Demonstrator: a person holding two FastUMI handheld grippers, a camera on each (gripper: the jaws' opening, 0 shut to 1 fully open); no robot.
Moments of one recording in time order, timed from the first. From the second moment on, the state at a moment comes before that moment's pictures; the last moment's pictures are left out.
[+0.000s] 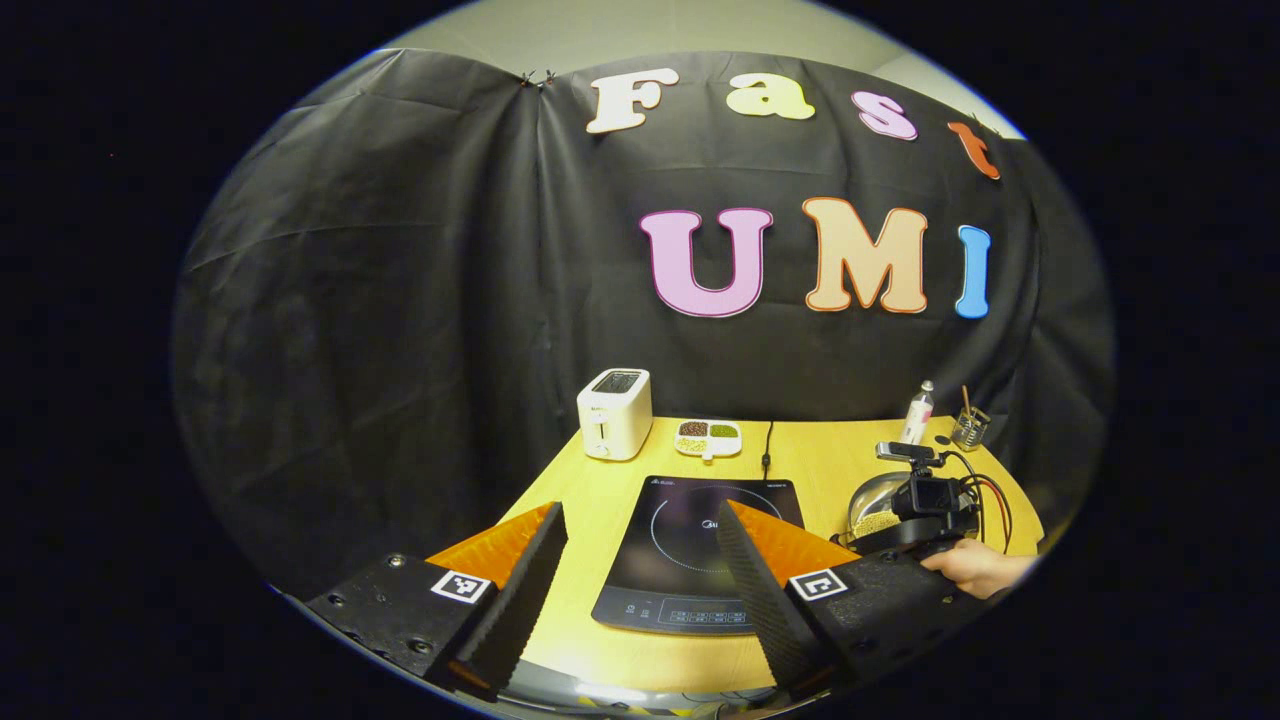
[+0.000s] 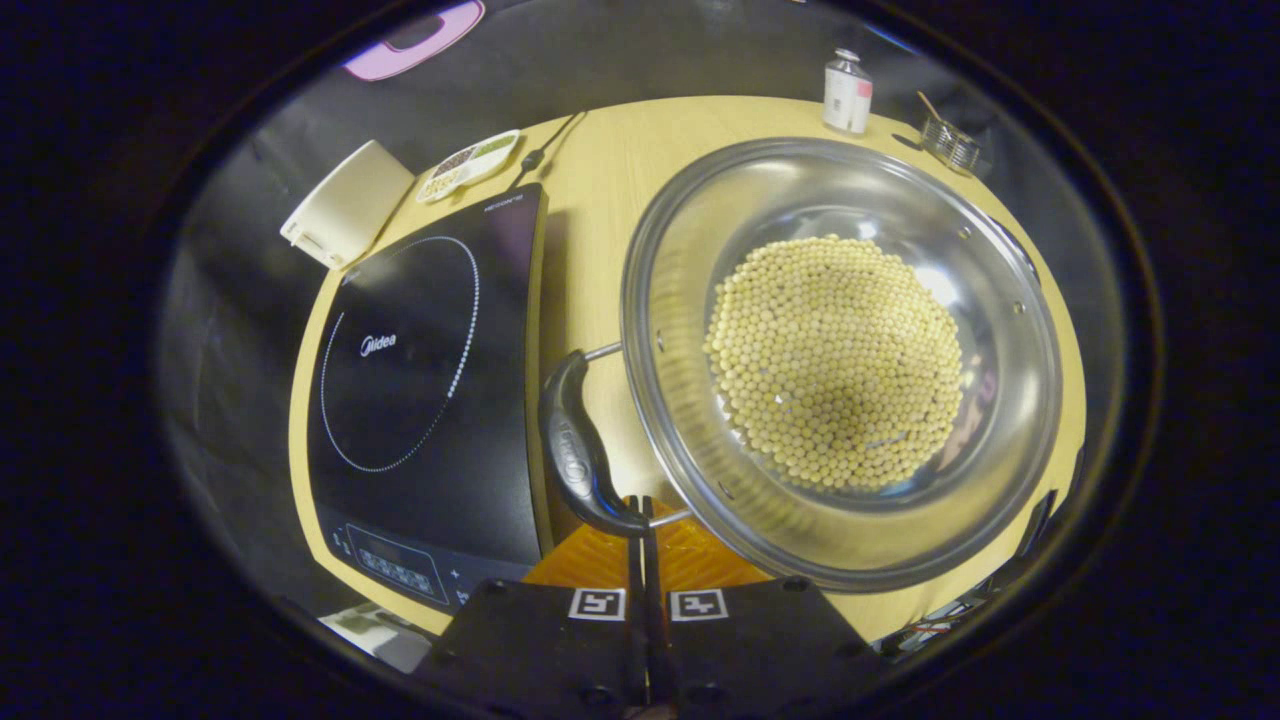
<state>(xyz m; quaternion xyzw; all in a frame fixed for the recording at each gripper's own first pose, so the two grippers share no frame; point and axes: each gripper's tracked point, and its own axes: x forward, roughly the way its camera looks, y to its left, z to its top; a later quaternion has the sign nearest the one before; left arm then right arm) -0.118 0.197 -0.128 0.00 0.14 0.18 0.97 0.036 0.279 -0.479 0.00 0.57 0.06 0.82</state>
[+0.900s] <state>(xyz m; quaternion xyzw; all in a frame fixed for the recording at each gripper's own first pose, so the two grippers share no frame) -0.146 0.221 -0.139 0.00 0.16 0.22 0.96 0.094 0.306 -0.476 -0.02 0.54 0.07 0.84</state>
